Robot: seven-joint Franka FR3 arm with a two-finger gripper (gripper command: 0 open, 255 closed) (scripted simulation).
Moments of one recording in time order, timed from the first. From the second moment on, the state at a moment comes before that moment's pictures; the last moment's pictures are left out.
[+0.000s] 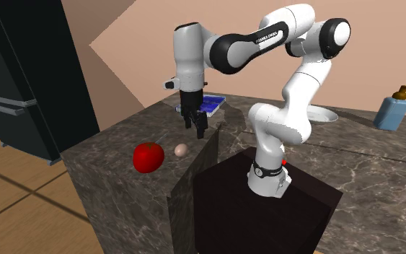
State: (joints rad) arm -0.11 -0.74 -0.28 -2.58 -0.18 1.82 -0.15
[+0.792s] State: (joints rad) arm -0.16 -0.45 -0.53 -2.59 -0.30 2.13 -0.38
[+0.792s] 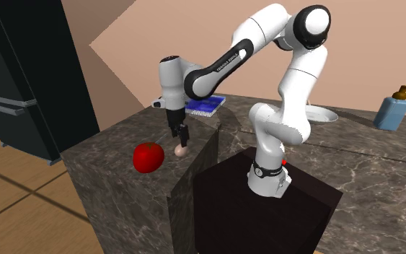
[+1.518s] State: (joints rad) arm -0.15 -0.34 -0.58 -2.64 -0.29 2.29 -0.41
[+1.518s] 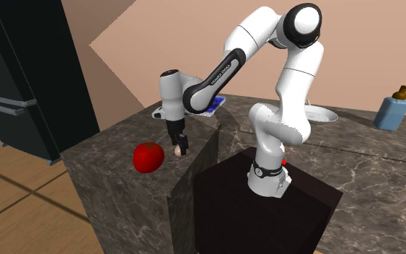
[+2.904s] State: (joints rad) arm -0.16 -0.40 -0.56 -2.60 -0.30 2.19 -0.41
